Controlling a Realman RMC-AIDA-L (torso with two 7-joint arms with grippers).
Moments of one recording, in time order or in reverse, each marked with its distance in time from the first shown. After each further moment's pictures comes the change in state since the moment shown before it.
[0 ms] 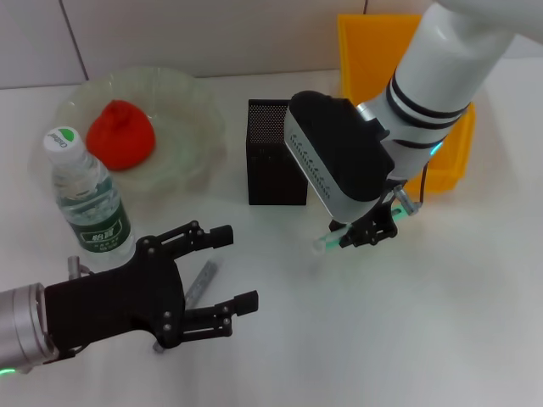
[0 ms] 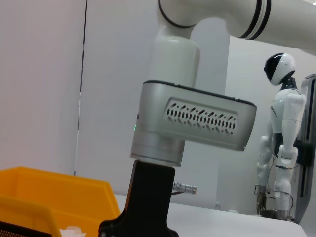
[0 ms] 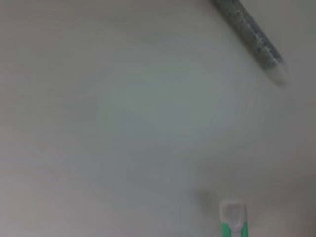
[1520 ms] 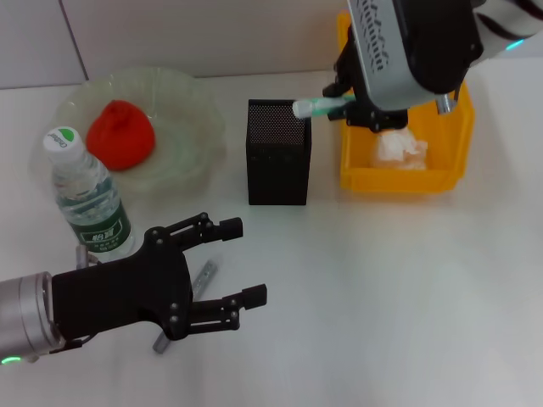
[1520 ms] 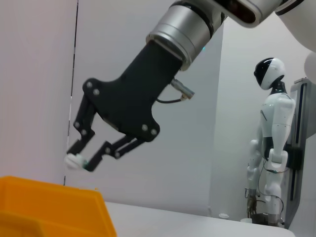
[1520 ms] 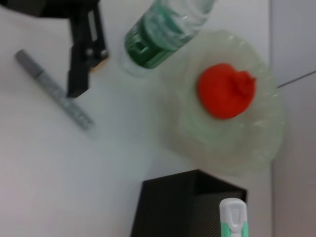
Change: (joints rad) left arm -0.031 0.000 0.001 0.001 -0.001 0.012 -0.022; right arm -0.209 -0.006 0.140 -0.772 -0.006 -0.177 0.191
